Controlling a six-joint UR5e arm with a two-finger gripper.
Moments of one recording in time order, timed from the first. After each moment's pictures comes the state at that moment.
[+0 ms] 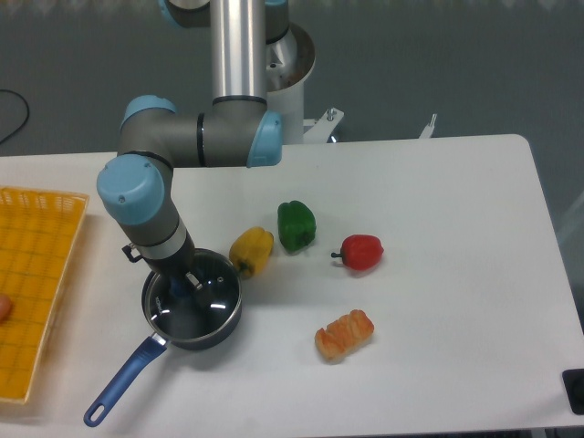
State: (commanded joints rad) arm 2.07 -1.99 -1.62 -1.03 1.64 0.84
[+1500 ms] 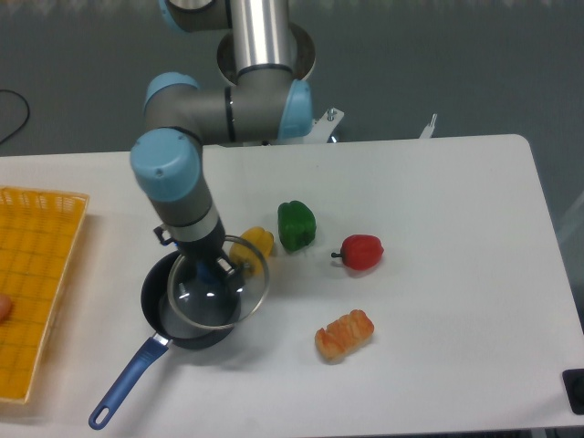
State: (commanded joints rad) arm 2.23 -1.89 -1.64 -1.13 1.64 1.00
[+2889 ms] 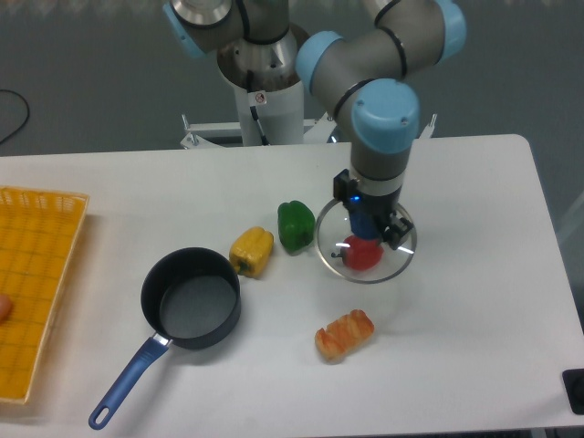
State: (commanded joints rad) arm 2.65 -1.84 -1.64 -1.21 1.59 1.44
